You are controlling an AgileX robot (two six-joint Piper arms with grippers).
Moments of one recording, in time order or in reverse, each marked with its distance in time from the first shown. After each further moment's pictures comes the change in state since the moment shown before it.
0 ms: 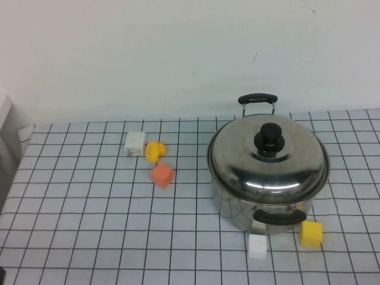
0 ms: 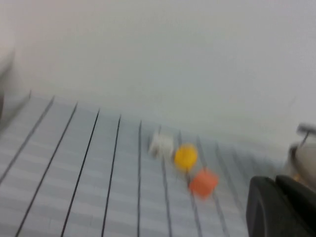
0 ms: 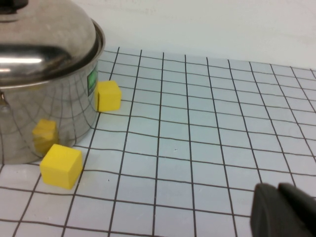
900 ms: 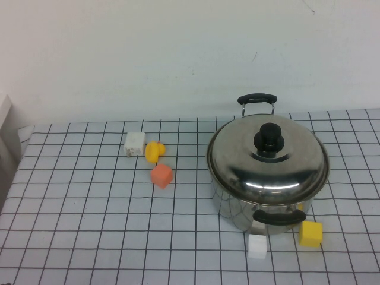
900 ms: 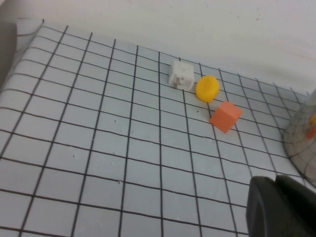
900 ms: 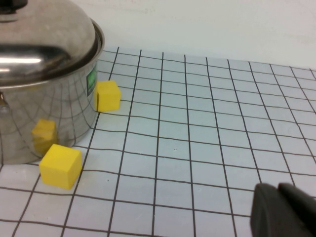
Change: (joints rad) right arm 0.000 0.000 0.000 0.000 0.000 0.000; left arm 0.002 -0.002 -0.003 -0.038 0.242 0.088
